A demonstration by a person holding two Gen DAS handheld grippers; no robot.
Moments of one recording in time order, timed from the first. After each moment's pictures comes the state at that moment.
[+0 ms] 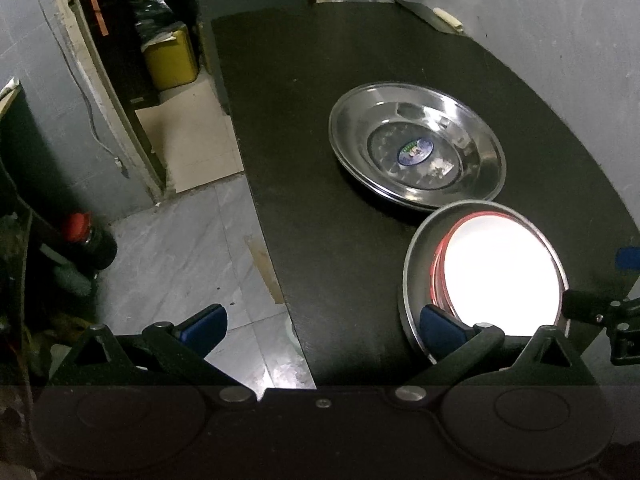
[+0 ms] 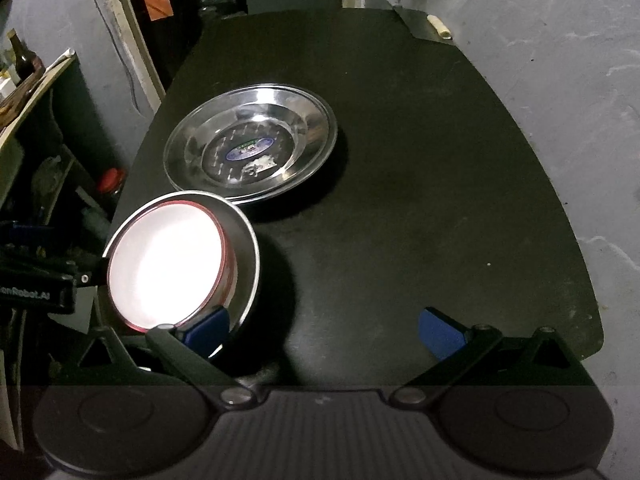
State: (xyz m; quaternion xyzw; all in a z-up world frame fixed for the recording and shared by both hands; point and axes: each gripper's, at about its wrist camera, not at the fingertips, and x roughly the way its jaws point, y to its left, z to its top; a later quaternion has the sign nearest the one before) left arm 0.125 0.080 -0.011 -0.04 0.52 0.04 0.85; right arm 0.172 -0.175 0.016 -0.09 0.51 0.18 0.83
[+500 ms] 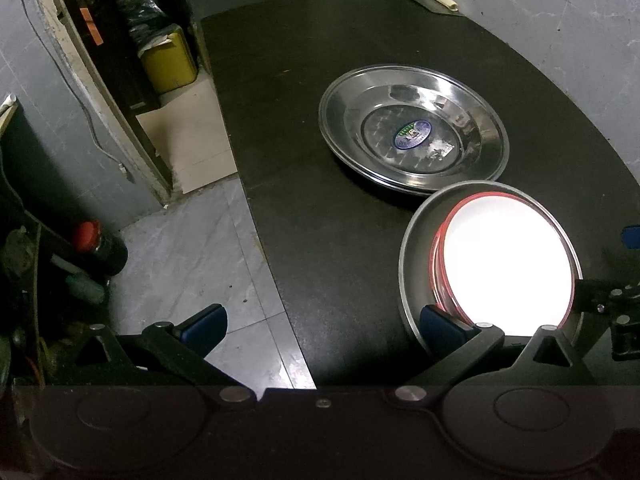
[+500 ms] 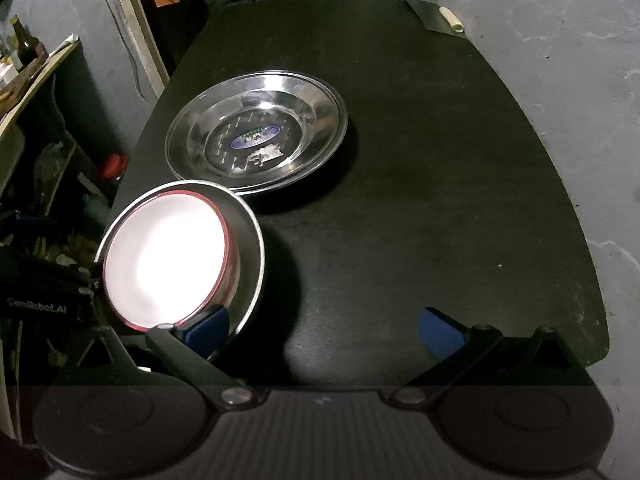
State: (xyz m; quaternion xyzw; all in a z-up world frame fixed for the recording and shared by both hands) left arm 0.129 0.069 -0.018 -0.01 0.53 0.04 0.85; right arm 0.178 -0.168 0.010 -0.10 0.52 0.19 0.82
